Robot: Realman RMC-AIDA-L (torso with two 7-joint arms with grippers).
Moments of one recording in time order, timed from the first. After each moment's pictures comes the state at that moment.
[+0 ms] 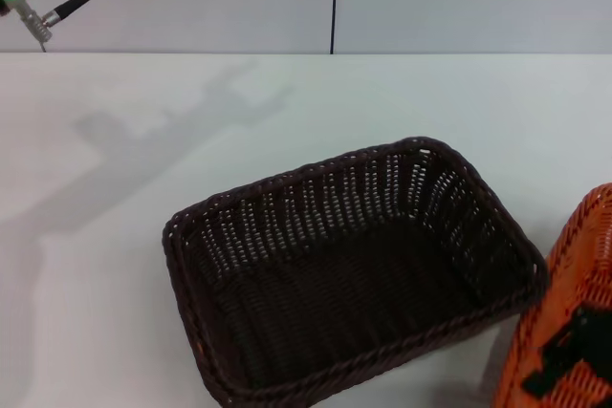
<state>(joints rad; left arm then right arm) -0.55 -2.06 -2.12 -0.97 1.21 -1.09 1.59 0.75 2.01 -0.86 -0.86 -2.56 -2.10 1.60</state>
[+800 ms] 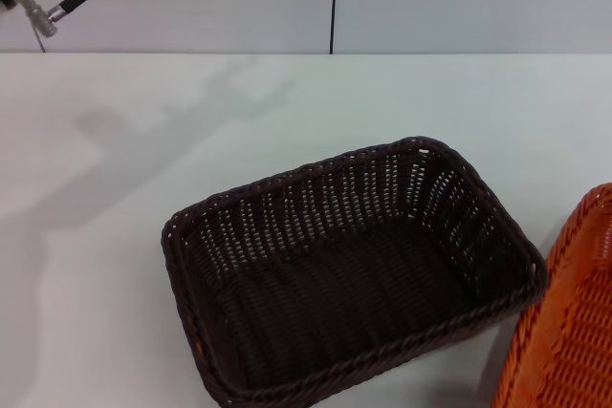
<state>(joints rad) -0.58 -2.05 -2.14 -0.95 1.21 -1.08 1.60 0.68 1.74 -0.48 -1.04 -2.72 -1.97 1.70</state>
